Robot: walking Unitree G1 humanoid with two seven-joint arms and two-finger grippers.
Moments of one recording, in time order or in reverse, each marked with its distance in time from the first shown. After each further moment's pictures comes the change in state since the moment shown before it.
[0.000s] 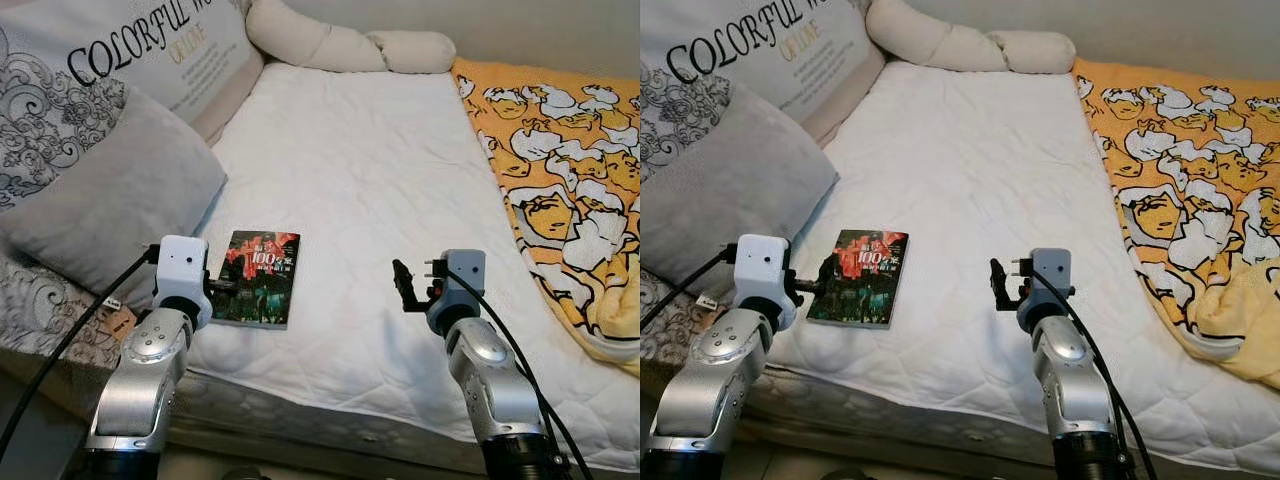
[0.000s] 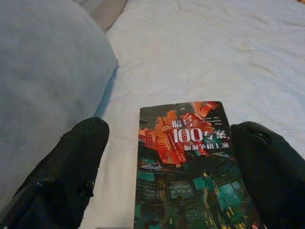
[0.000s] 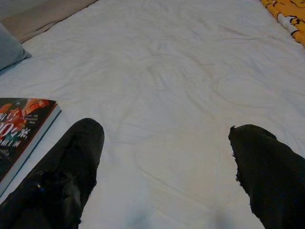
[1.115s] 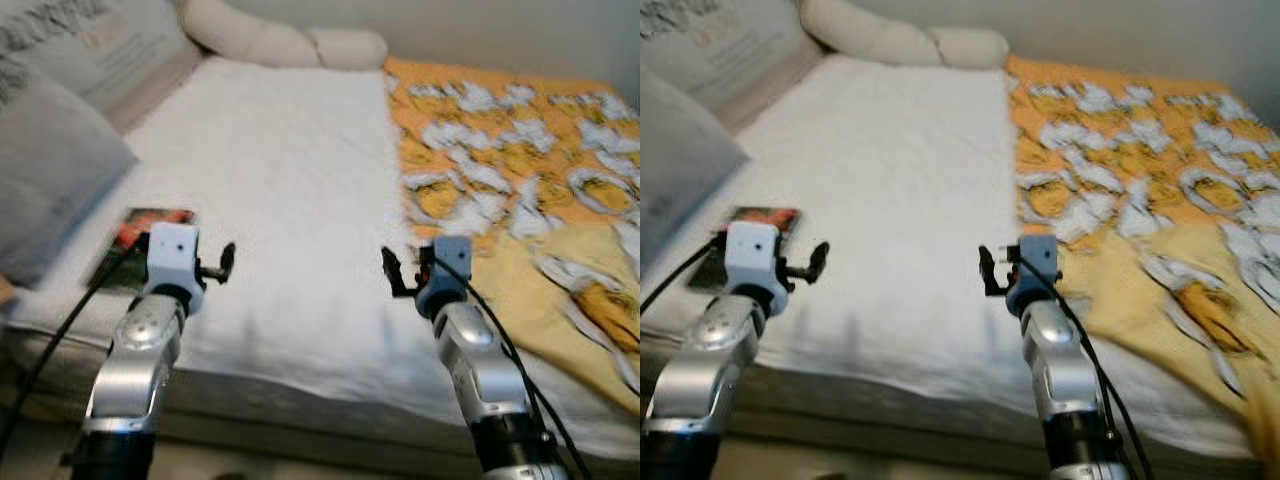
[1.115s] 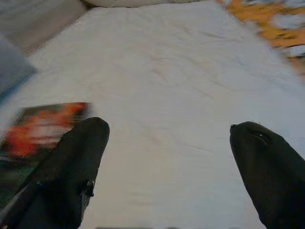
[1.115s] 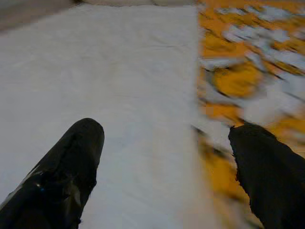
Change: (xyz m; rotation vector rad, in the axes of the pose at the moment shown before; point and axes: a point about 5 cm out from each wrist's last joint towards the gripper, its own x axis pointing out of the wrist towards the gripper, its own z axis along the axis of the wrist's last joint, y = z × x) left arm 0.010 0.003 0.007 -0.003 -0.032 0.006; right arm 0.009 0.005 0.006 -0.026 -0.028 0.009
